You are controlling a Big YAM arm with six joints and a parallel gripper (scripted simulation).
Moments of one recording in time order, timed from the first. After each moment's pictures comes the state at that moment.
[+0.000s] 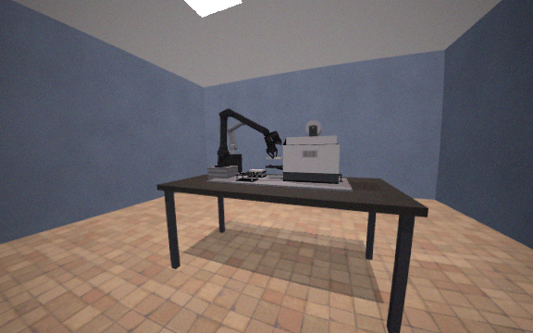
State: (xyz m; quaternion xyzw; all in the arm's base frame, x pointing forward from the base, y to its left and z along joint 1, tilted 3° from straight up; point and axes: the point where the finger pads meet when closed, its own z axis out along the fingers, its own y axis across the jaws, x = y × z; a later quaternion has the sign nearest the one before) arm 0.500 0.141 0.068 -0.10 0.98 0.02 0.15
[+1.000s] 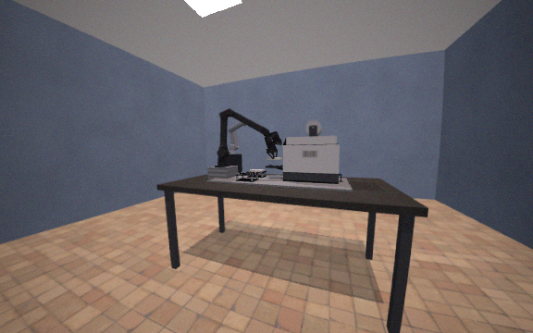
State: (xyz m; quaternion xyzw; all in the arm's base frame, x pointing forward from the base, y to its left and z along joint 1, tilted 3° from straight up) arm 0.501 0.140 0.065 -0.10 0.98 0.02 0.15
